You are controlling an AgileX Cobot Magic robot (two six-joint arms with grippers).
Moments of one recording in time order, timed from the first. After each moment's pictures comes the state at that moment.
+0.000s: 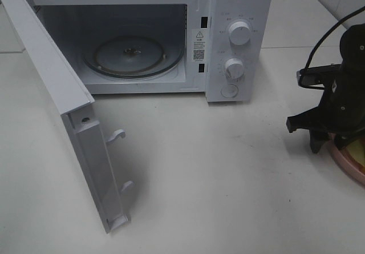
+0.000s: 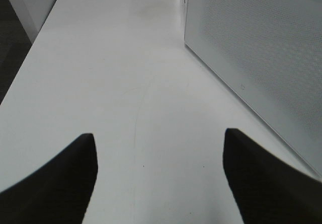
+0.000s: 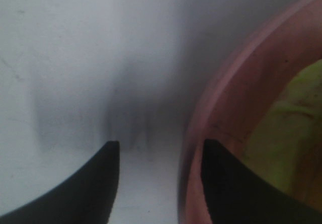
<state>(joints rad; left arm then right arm) 0.07 0.00 -0.52 -0.03 1.08 0.08 0.12 1.88 -0.97 -0.23 0.60 0.27</state>
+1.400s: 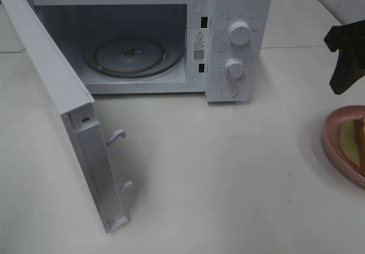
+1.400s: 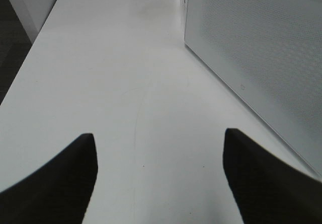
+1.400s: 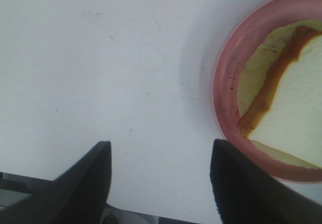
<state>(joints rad) 0.07 0.00 -0.52 -0.03 1.08 0.08 0.12 1.41 -1.14 0.08 1.09 -0.01</state>
